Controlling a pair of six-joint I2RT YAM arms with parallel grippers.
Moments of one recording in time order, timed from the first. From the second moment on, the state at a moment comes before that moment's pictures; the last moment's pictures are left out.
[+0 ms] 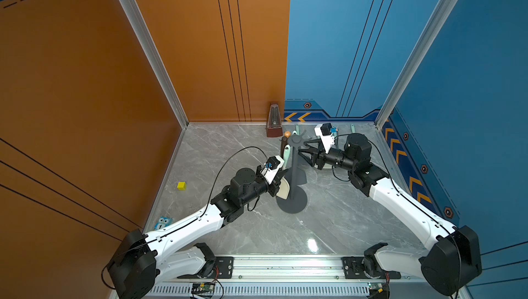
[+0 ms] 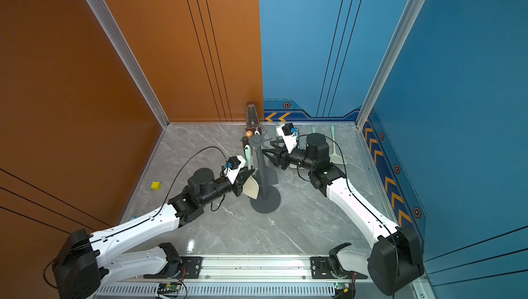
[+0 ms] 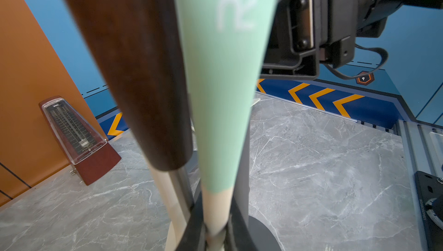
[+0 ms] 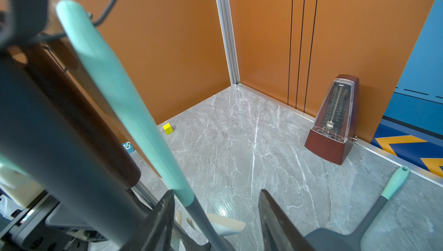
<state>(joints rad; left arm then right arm) -0.78 1.13 0.67 0.33 0.09 0.06 0.41 1.26 0.98 0.11 -0.65 0.09</state>
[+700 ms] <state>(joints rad) -0.78 1.15 0.68 0.36 0.09 0.05 0.41 1.40 1.00 0.16 -0.72 0.06</state>
